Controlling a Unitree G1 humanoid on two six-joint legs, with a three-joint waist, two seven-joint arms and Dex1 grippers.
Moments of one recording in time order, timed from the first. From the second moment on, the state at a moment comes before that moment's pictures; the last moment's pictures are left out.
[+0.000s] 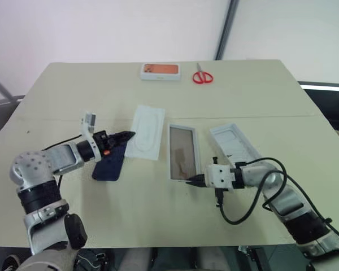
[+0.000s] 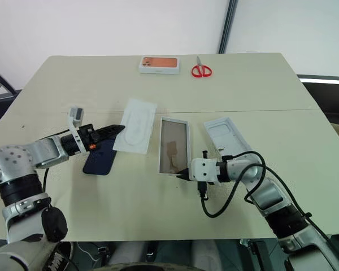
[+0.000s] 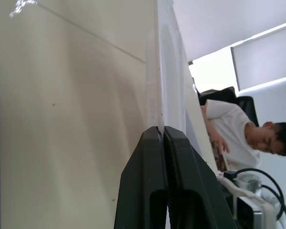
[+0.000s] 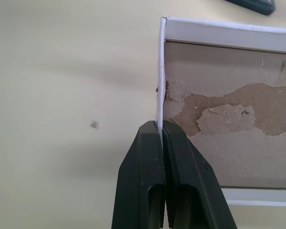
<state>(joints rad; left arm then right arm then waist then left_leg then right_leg) -0.61 0.40 0.64 0.12 -1.05 1.55 -0.36 -0.31 -0.66 0.32 -0.06 0.05 -0.05 1.11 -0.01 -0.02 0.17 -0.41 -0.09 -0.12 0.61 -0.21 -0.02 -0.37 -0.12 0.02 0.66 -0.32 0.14</state>
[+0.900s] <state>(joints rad) -0.43 0.01 0.64 -0.16 -1.12 1.52 -0.03 -0.13 -0.73 -0.06 -0.21 0.35 0.20 1.03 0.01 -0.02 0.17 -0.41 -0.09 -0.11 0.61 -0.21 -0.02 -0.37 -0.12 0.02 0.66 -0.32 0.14</state>
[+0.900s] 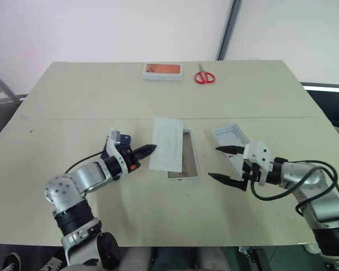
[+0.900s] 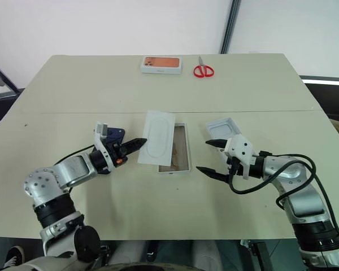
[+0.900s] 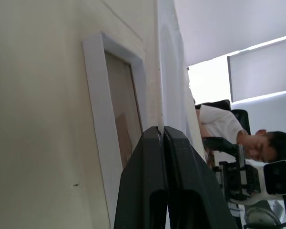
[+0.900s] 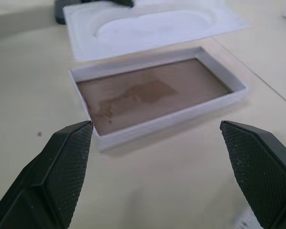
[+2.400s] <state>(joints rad) -0.41 0.11 0.33 -0.24 -1.22 1.30 0.04 -0.23 -0.66 0.01 -0.11 0.28 0.10 0.98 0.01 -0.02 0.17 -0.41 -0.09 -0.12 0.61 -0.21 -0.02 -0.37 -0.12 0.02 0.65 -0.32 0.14</state>
